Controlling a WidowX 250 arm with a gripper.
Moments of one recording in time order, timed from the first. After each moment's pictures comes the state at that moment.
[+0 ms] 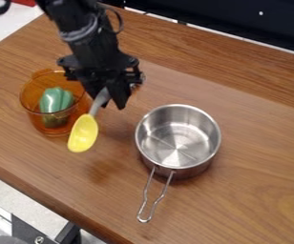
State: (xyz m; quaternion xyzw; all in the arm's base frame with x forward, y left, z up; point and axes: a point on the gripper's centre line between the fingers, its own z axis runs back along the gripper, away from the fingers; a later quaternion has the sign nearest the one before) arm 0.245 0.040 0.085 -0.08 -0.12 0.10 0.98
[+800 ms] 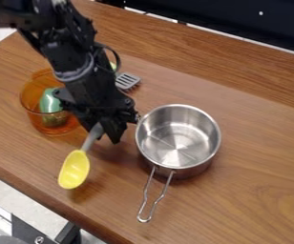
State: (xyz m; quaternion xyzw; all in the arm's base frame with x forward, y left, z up) arm 0.217 0.028 0.063 -0.06 -0.12 0.06 0.99
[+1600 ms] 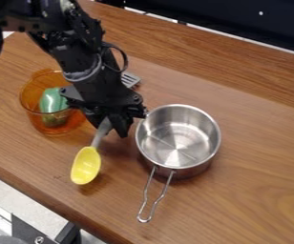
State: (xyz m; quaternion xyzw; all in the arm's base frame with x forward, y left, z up) arm 0.229 0.030 0.063 -0.06 -0.15 0.10 0.98
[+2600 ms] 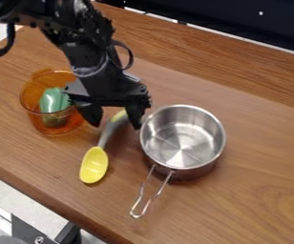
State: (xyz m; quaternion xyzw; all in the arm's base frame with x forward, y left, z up) arm 0.242 0.031 0.062 -0.04 -0.16 0.16 0.97
